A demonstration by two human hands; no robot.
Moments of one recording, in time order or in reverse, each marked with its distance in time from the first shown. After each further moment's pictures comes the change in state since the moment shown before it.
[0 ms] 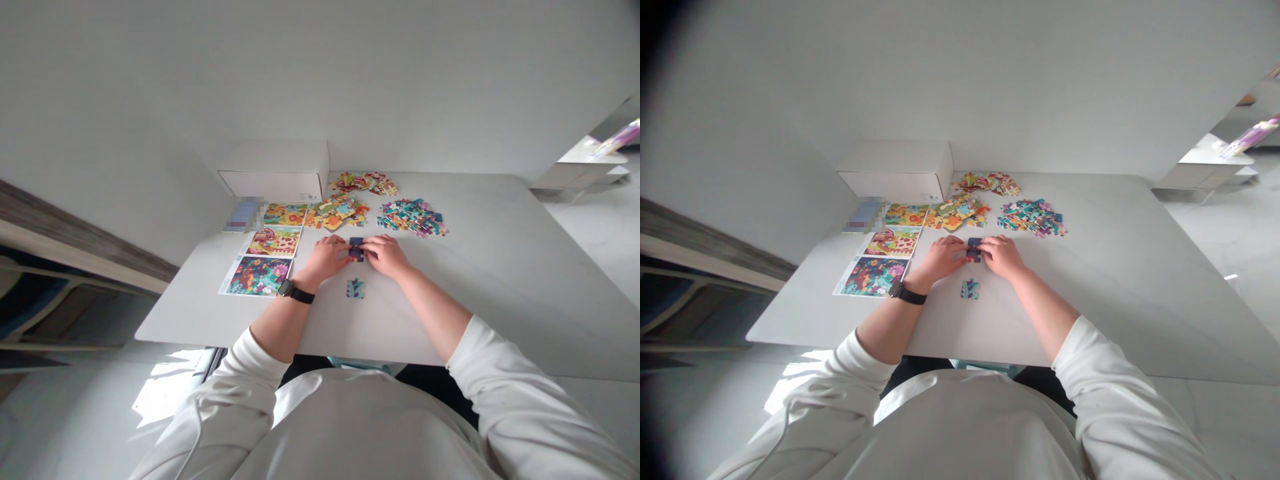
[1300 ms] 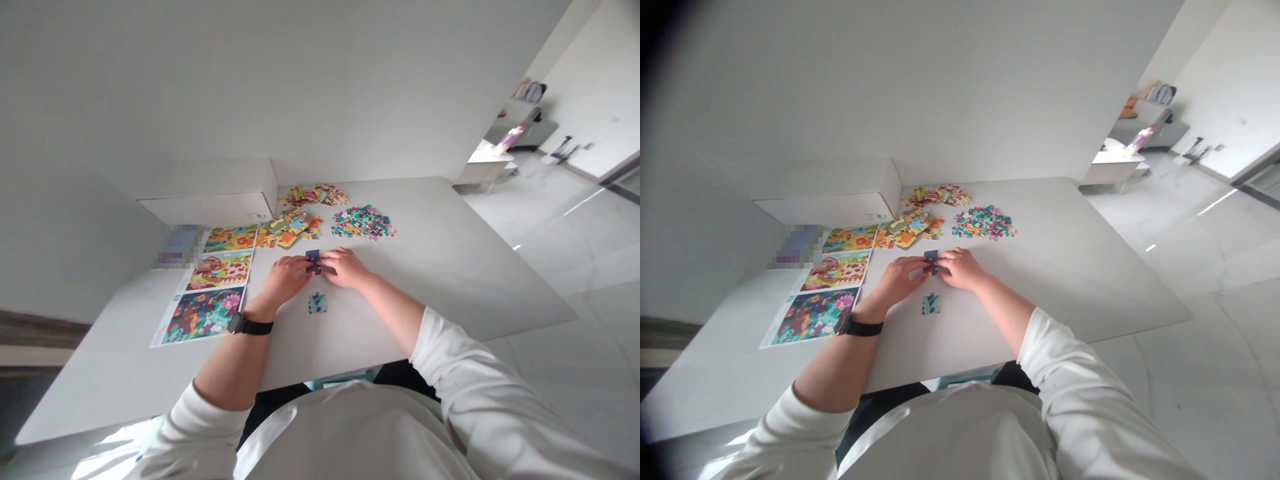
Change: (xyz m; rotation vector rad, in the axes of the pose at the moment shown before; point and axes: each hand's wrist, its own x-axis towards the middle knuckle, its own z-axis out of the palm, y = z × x) left_hand 0.002 -0.007 0.000 0.009 0.019 0.175; right_hand -0.006 -0.017 -0.013 -0.070 -0.138 0.031
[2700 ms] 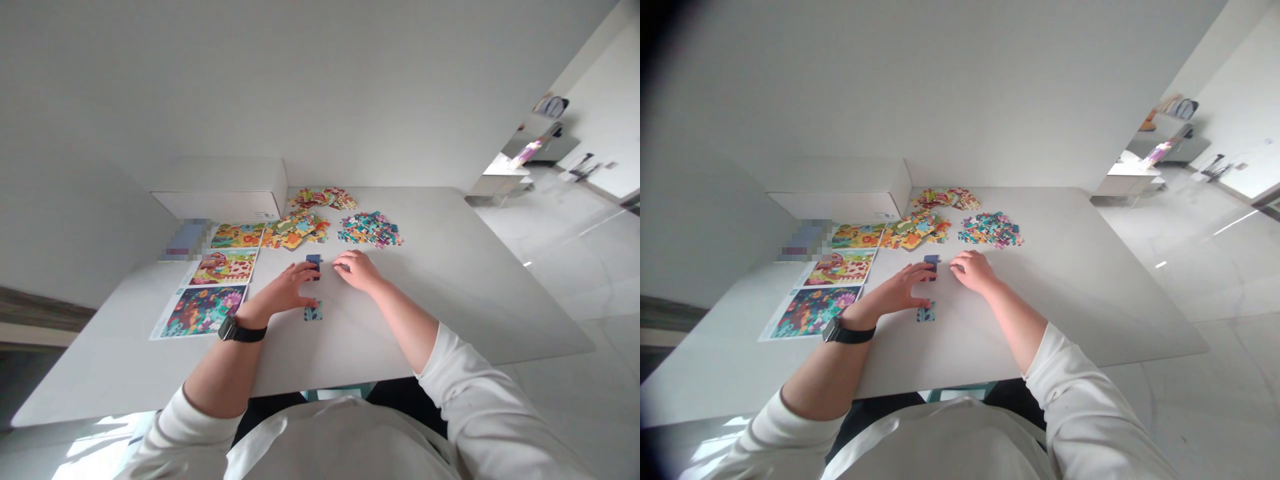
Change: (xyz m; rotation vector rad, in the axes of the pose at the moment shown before) left_hand -0.013 -0.002 -0.009 -0.114 -0.246 0.090; right_hand -0.005 0.024 -0.005 0.122 0.093 0.097
